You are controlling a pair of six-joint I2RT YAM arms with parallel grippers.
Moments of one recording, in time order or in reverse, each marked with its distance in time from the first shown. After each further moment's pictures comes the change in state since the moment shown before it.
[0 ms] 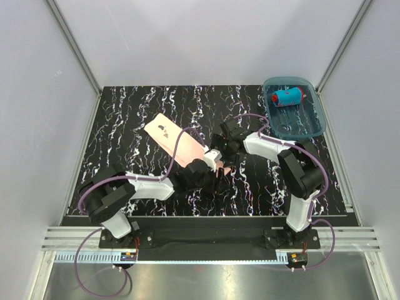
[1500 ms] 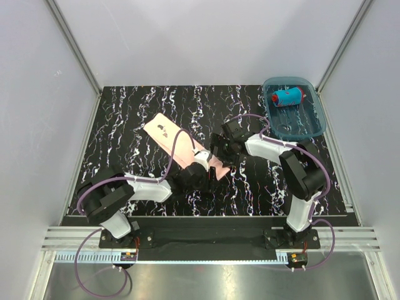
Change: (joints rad) left arm 0.000 -0.019 -0.061 -0.069 -0.271 -0.045; right arm -0.005 -0.020 -0.038 0.069 -0.037 -0.007
